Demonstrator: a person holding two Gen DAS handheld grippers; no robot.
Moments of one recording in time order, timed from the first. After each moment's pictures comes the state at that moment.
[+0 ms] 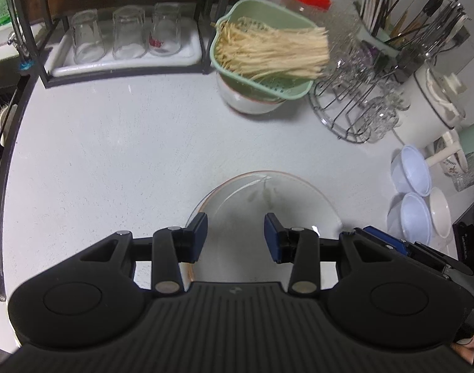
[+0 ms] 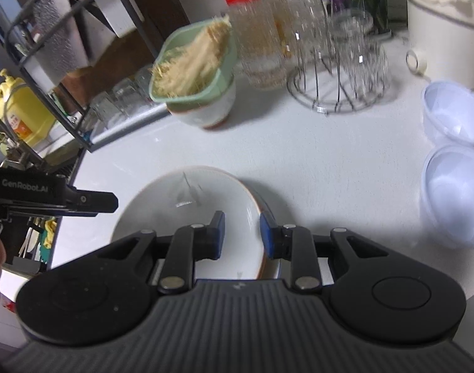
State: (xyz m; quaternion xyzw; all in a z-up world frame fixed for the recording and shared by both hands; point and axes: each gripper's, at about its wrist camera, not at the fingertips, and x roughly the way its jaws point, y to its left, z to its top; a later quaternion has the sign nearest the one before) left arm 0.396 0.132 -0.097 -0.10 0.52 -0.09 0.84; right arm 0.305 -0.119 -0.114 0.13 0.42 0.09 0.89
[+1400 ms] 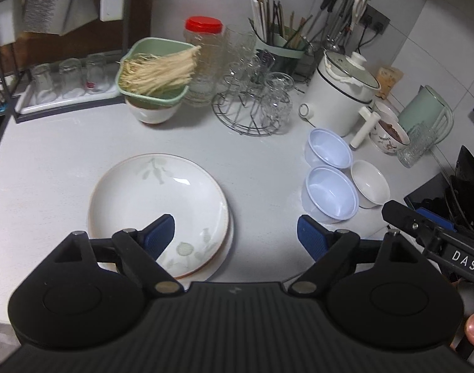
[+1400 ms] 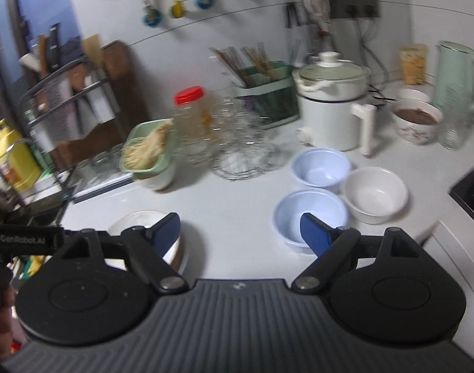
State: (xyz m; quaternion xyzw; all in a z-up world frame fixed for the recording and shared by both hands) left arm 0.264 0.014 -0.056 -0.07 0.43 -0.16 0.89; right arm 0.158 -0.219 -0.042 0.12 0.29 -0.02 0.95
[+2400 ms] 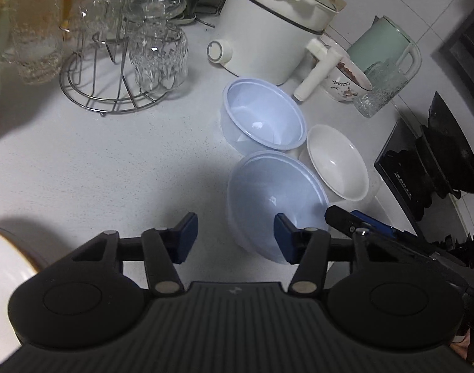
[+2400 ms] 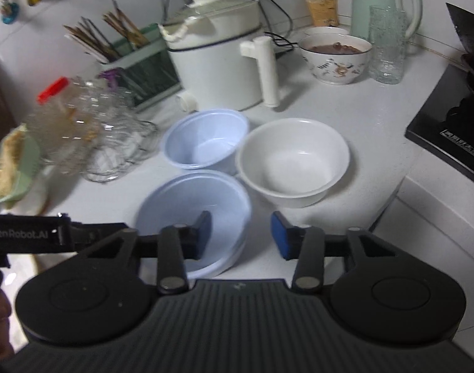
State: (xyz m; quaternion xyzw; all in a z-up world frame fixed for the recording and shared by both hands) left arm 0.420 -0.141 -0.168 -0.04 0.50 -0.33 0.80; right arm 0.246 -0.301 -0.149 0.18 0.34 -0.19 0.90
